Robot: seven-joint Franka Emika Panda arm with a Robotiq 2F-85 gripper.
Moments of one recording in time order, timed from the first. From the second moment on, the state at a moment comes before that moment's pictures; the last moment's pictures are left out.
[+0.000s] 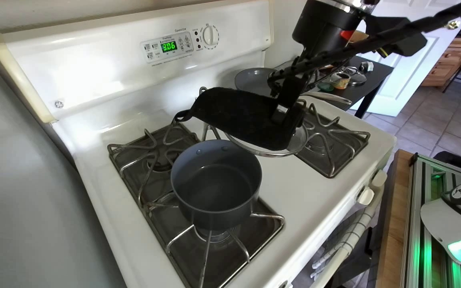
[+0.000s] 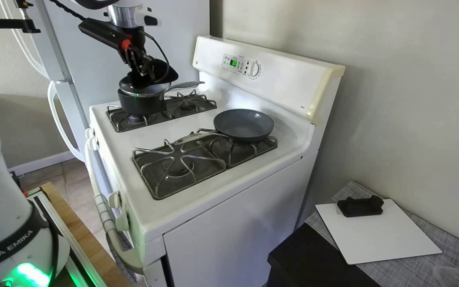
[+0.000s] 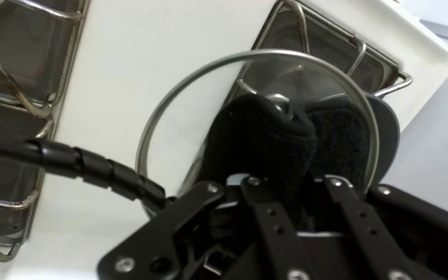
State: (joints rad) arm 0.24 -0.40 0.13 -2.54 0.34 2.38 -0.06
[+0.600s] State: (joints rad) arm 0.28 -0.37 0.20 -2.50 0.31 2.38 -0.06
